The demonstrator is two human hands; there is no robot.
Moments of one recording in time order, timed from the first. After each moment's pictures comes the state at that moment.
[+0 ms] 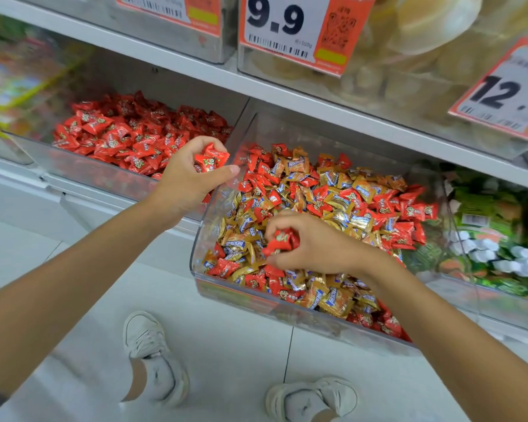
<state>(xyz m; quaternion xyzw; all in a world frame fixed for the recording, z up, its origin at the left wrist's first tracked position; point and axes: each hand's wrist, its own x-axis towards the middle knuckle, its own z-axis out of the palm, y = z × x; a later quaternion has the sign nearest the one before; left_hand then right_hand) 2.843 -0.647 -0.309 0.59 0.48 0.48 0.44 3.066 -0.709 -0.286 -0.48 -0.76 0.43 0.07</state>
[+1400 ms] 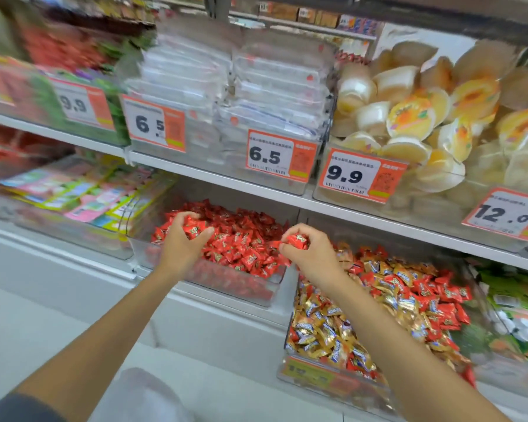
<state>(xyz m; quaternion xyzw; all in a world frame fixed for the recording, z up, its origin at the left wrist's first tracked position) 2.703 -0.618 -0.302 0.53 0.61 0.52 0.27 2.943 -0.662 -0.246 -0.56 -0.65 0.32 0.40</state>
